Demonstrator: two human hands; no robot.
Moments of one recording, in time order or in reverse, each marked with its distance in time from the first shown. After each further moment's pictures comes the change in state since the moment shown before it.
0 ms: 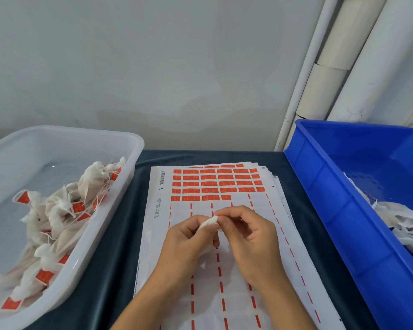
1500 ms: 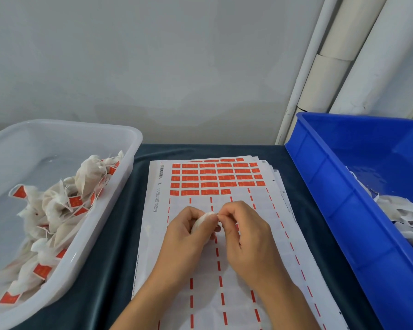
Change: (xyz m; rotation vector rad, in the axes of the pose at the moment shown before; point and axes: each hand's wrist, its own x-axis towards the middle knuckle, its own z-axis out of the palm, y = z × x) left_hand -0.001 -0.003 0.005 0.123 0.117 0.000; right_hand -0.005 0.009 -0.001 -0.423 -0.056 -0.238
